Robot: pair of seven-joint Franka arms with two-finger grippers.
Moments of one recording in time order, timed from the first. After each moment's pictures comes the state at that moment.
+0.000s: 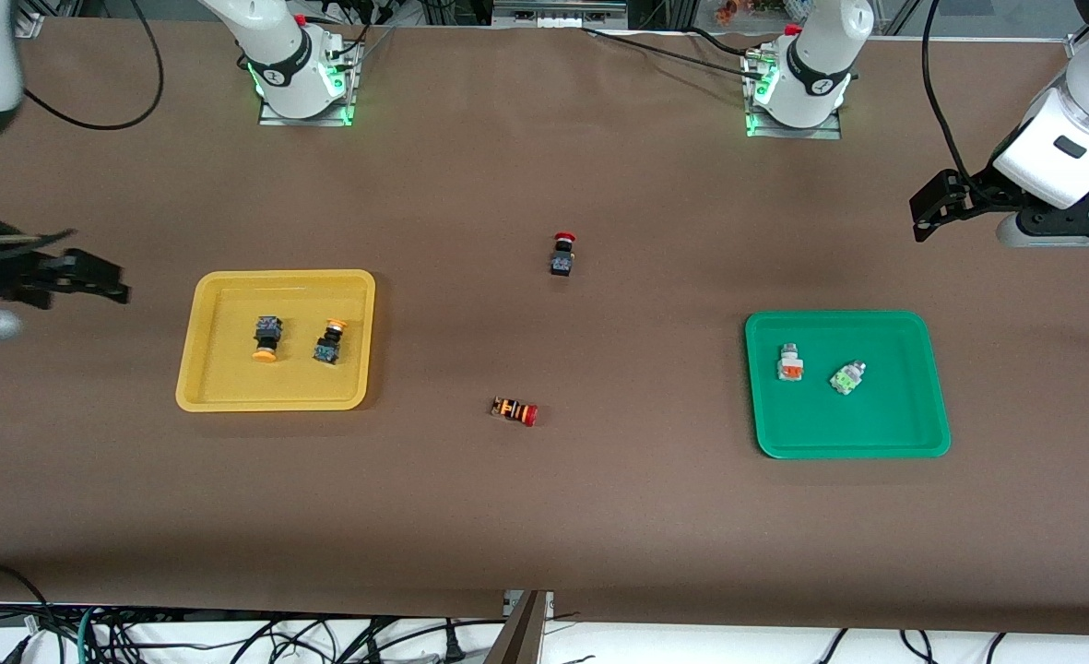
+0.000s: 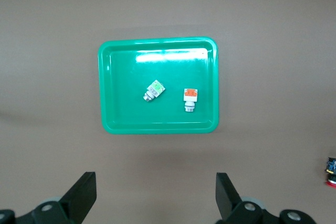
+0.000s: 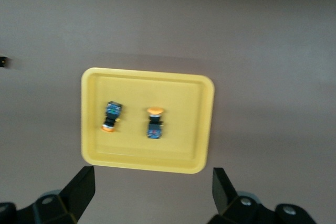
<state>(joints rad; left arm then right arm) 0.01 -0.02 -0.13 -1.62 0.07 1.61 -0.13 0.03 0.26 -0.10 -1.36 0.04 1.60 -0.18</state>
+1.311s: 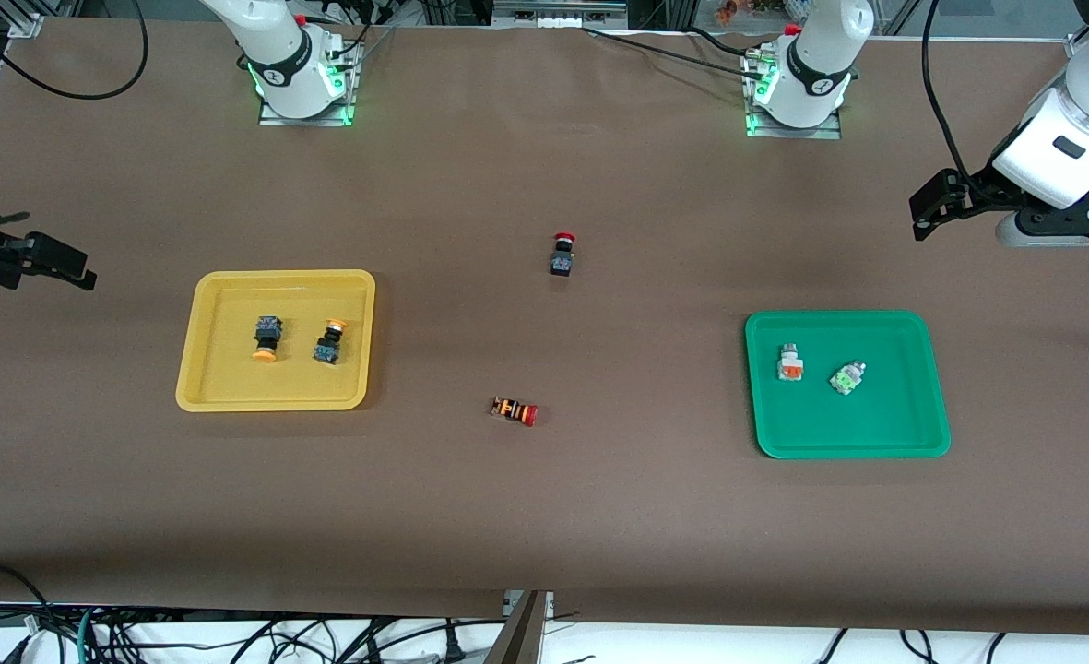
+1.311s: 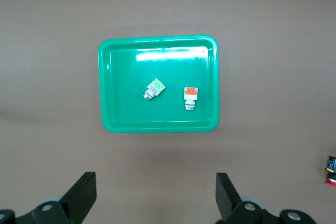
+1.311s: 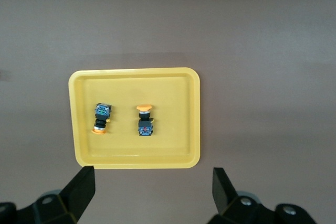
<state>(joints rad) 0.01 -0.02 -0.13 -1.62 0.07 1.61 -0.13 -0.02 0.12 -0.06 -1.55 0.03 1.68 -0.08</state>
